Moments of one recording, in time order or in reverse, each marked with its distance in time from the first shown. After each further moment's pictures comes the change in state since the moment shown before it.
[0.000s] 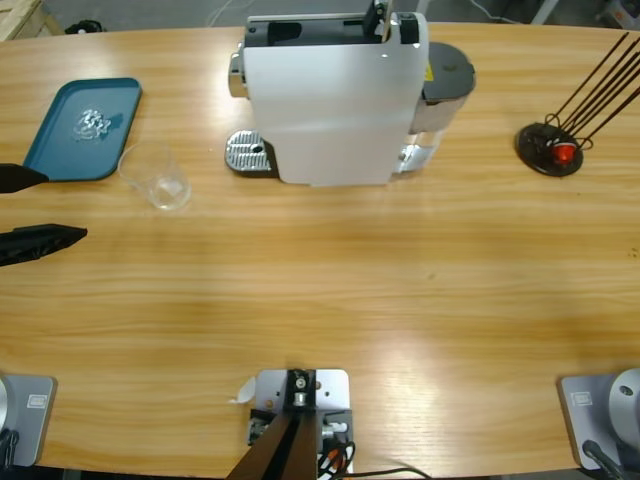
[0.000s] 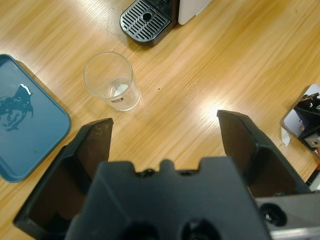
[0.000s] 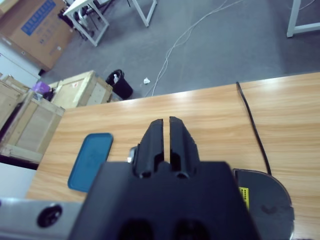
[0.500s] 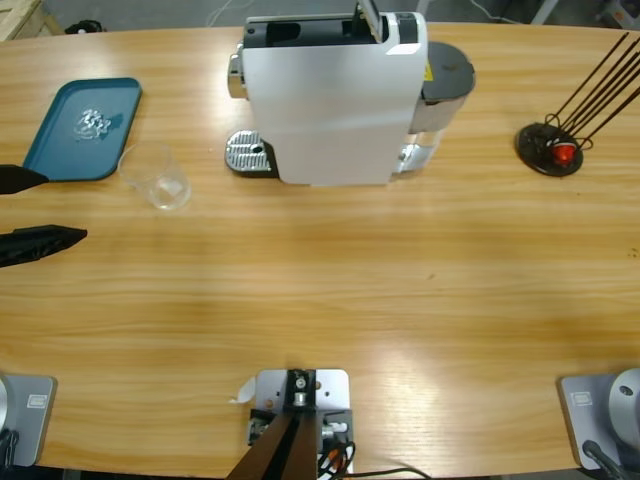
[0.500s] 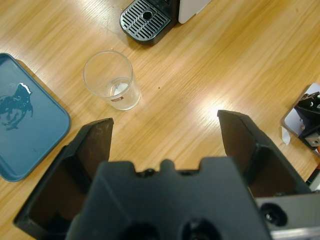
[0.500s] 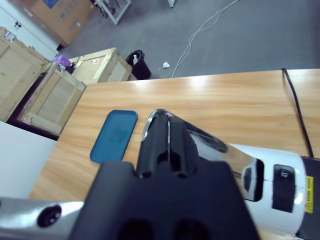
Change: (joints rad) arm 0 0.000 0.000 0.000 0.004 0.000 0.000; arm 1 0.161 0.066 -0.088 0.038 -0.009 0.015
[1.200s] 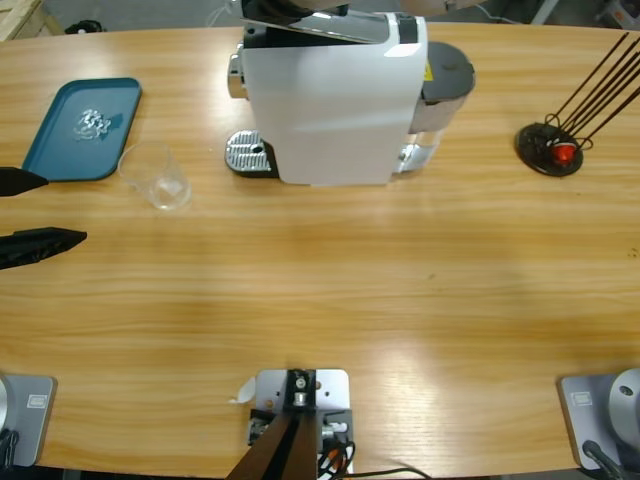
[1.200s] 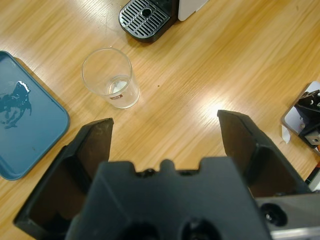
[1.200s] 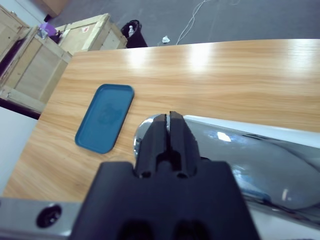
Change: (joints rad) arm 0 0.000 0.000 0.000 0.008 0.000 0.000; arm 1 0.050 0.205 -0.015 -0.080 0.020 0.013
